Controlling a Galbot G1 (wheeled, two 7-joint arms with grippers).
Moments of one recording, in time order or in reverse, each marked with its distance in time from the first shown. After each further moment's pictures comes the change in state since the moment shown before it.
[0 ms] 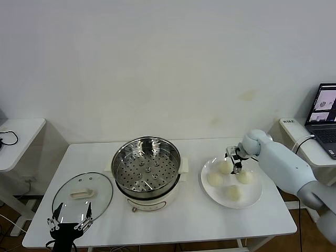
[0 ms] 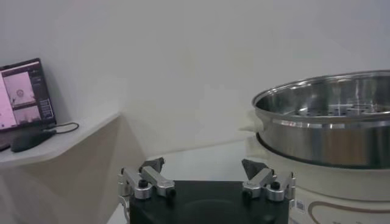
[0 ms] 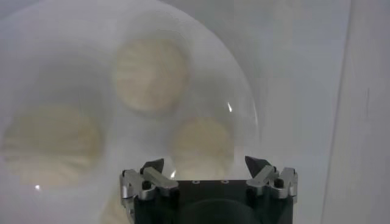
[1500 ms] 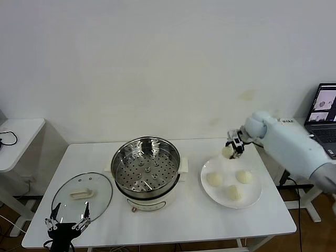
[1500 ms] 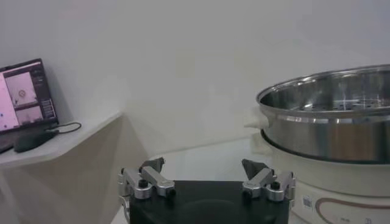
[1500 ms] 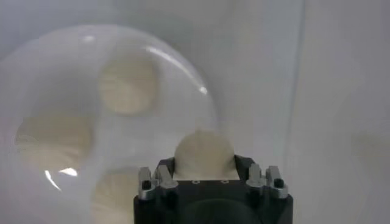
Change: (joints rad) left arm -0.001 0.025 -0.017 0.010 -0.019 -0.003 -0.004; right arm 0.349 -0.108 -0.291 0.222 0.354 -0.080 -0.034
